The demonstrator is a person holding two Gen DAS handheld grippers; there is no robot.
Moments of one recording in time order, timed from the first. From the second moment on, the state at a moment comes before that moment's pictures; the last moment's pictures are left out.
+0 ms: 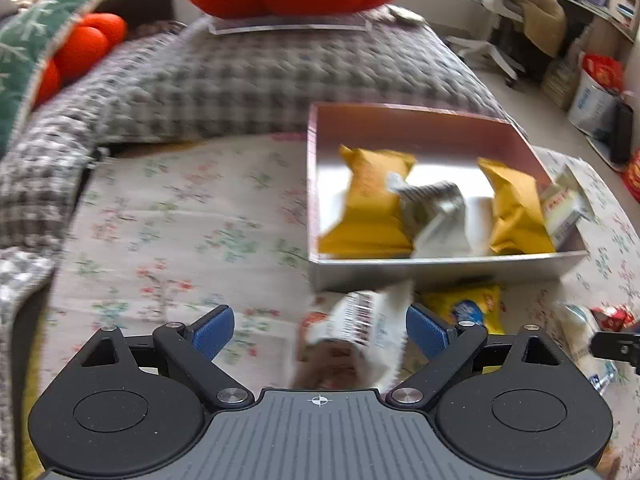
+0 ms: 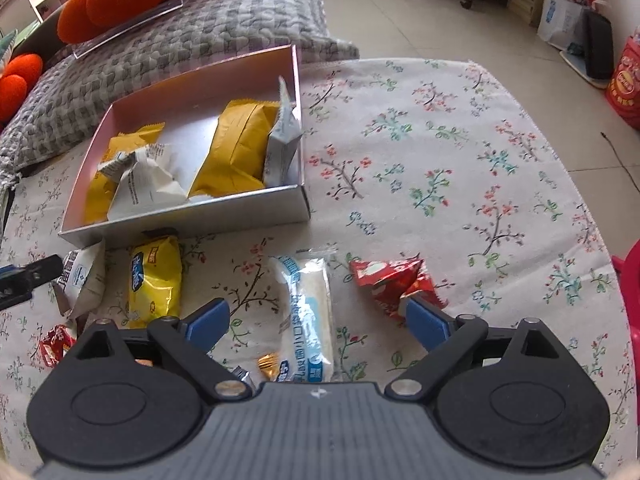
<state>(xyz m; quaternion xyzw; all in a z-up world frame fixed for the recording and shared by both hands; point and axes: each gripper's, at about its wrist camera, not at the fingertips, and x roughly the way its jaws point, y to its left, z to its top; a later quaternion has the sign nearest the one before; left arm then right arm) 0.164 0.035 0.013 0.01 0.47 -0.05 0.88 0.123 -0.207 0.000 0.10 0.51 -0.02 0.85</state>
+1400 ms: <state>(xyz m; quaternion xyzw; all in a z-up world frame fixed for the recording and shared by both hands) 0.168 0.030 0.001 -0.03 0.47 -0.06 0.88 0.132 -0.205 -0.007 0.11 0.50 -0.01 0.86</state>
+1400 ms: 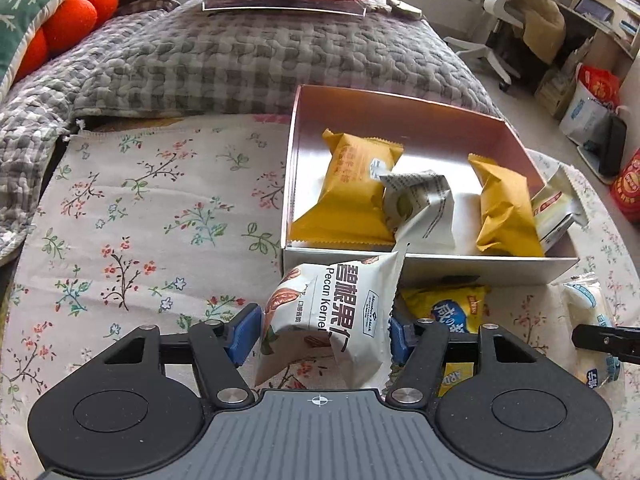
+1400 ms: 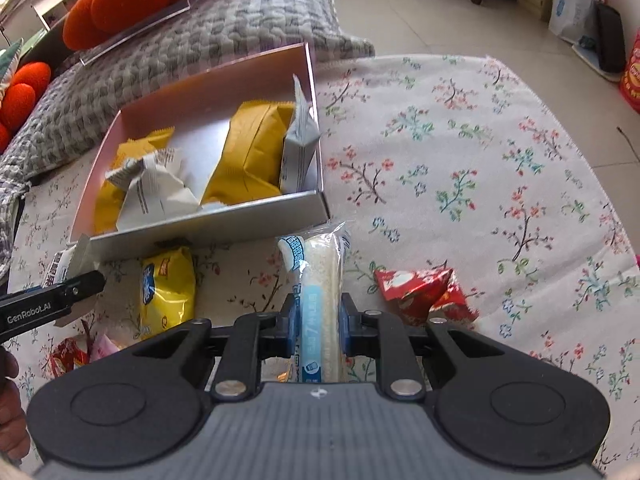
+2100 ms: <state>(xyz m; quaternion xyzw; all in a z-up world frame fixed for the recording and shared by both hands) 0.180 0.035 0.043 -0.10 0.41 -0.09 0.90 0.133 -0.220 0.041 0.11 0.40 -0.05 0.91</state>
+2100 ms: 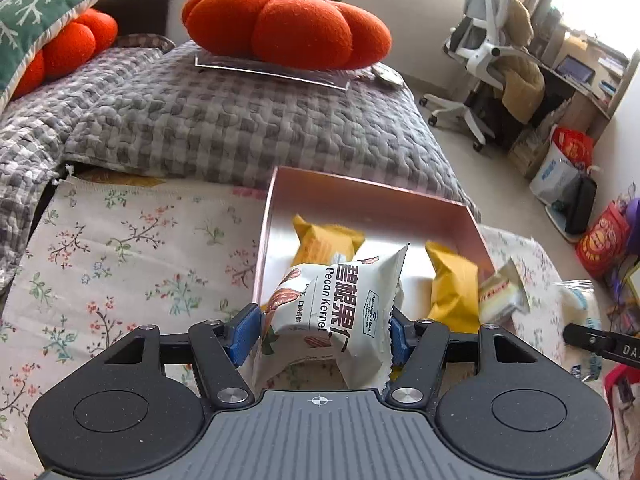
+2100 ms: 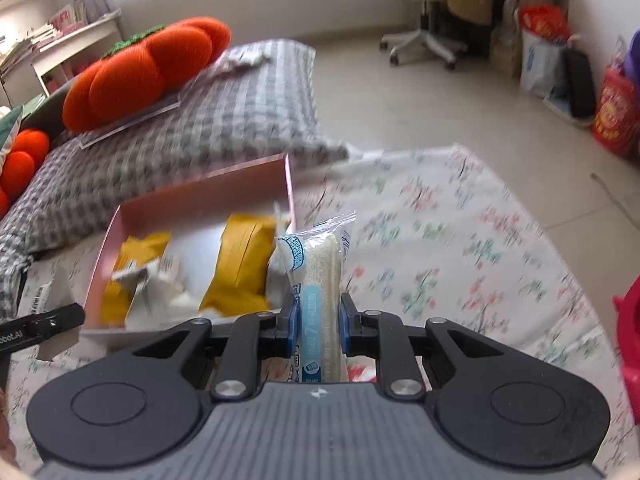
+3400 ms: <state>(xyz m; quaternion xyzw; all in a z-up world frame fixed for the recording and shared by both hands) 0.234 0.020 0.025 -0.16 0.39 -0.11 0.90 0.204 -0.178 0.032 0.21 0.36 0.07 0.91</state>
